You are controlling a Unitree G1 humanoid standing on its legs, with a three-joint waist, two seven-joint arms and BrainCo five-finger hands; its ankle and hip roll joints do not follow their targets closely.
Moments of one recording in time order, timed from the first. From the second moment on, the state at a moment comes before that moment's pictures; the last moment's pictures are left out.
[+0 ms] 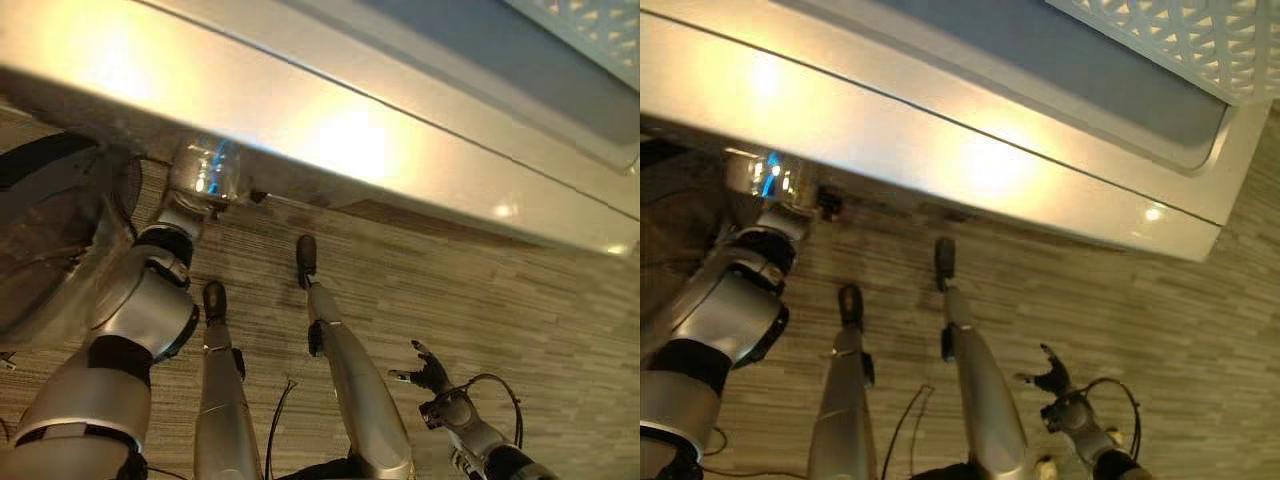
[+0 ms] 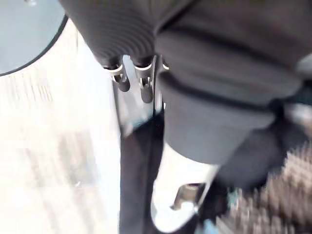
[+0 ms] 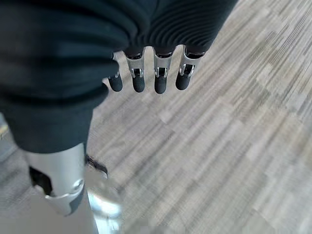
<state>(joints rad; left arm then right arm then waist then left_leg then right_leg) -1.25 0.40 -0.70 1.37 -0.22 -0.03 0.23 -0.14 -0.36 0.58 0.89 0.18 -0.15 -0.23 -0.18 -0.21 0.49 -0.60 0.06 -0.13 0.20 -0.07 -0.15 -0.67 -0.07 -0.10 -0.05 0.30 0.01</state>
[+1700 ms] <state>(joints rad) 0.03 0.30 -0.12 0.58 0.00 -0.11 0.27 0.00 -0.31 0.26 1.37 -0.12 -0.02 -0.14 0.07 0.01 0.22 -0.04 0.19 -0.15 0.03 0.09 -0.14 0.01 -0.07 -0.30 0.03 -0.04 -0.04</state>
